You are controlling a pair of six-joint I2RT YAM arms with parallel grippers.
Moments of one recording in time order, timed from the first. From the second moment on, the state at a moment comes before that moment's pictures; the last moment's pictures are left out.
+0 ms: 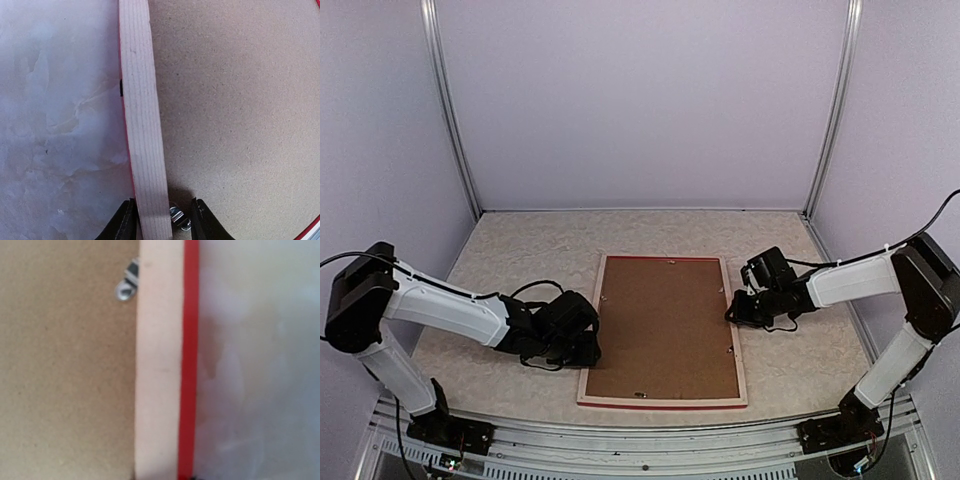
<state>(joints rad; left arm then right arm) -1.02 1.61 0.75 -0.19 -0.19 -0.89 0.54 1.61 0.72 -0.07 -0.09 0.63</state>
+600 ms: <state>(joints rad) -0.97 1.50 0.61 -0.08 -0.15 -0.95 0.56 1.60 0.71 -0.05 -0.06 0.67</state>
